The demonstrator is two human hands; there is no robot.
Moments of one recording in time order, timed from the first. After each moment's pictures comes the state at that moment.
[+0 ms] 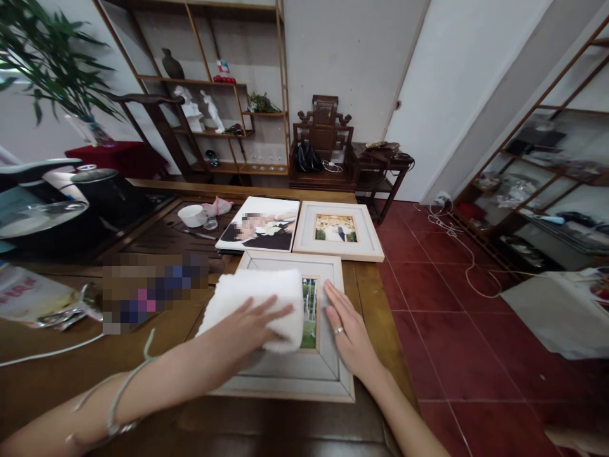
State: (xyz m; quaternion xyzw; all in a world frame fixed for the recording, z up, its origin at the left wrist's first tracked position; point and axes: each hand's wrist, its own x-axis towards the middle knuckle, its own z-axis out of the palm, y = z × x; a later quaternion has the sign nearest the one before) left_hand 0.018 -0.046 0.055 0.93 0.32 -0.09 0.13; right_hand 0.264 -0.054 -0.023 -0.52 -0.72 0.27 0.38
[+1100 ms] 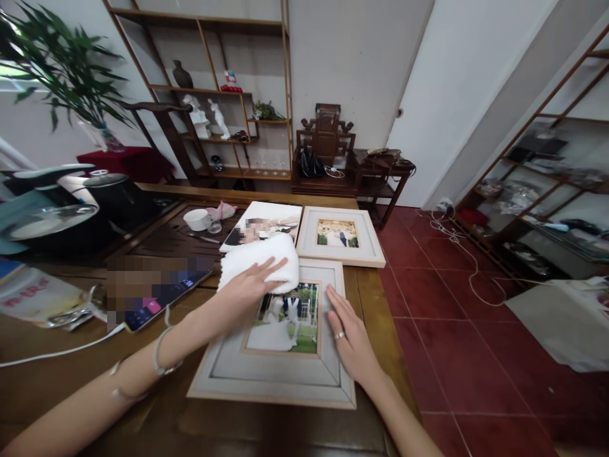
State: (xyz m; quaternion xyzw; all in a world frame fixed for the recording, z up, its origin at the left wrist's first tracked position) left_hand 0.010 0.011 0.040 0.92 0.38 0.04 0.02; right_hand 0.264 -0.054 -0.021 -0.52 -0.71 0.28 0.37
